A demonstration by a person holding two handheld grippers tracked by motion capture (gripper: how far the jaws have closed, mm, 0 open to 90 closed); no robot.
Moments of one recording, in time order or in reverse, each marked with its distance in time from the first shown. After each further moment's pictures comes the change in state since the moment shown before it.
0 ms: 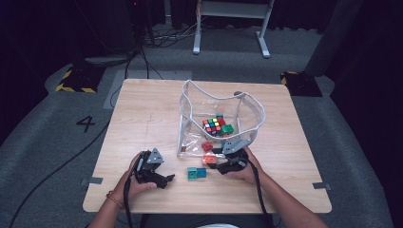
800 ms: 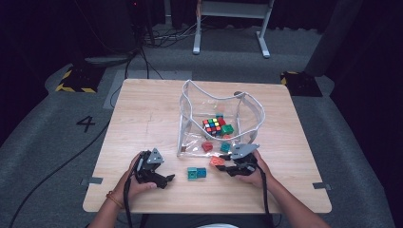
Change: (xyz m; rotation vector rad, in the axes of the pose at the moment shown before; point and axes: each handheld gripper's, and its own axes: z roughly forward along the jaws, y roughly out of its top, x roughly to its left) left arm 0.000 0.000 0.000 0.000 0.002 0.001; right arm 0.004 -0.019 -0.029 0.019 -0.001 -0.015
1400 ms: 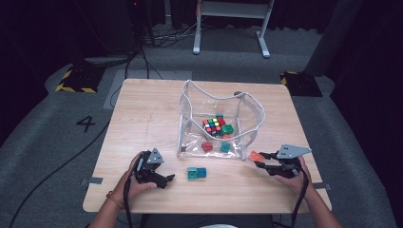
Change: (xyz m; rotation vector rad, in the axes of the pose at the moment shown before) left arm 0.000 0.000 0.000 0.000 0.000 0.000; right arm -0.028 -0.063 -0.108 -0.080 -0.192 0.146
